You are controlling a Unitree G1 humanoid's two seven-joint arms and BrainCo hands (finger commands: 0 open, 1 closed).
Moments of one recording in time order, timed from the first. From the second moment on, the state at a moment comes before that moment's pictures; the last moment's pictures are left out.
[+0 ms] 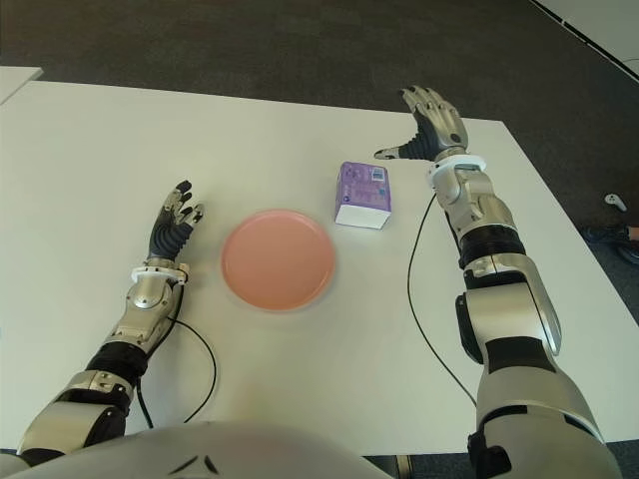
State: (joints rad) left arm -0.24 0.06 0.03 0.71 0.09 -0.54 0.16; right arm -0.88 -0.69 0.32 0.96 -0.71 -0.38 -0.25
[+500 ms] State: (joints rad) left arm -0.15 0.01 0.02 0.53 0.09 -0.40 0.17; right arm -0.91 -0.64 0.48 1.18 -0.77 -0.48 -0.20
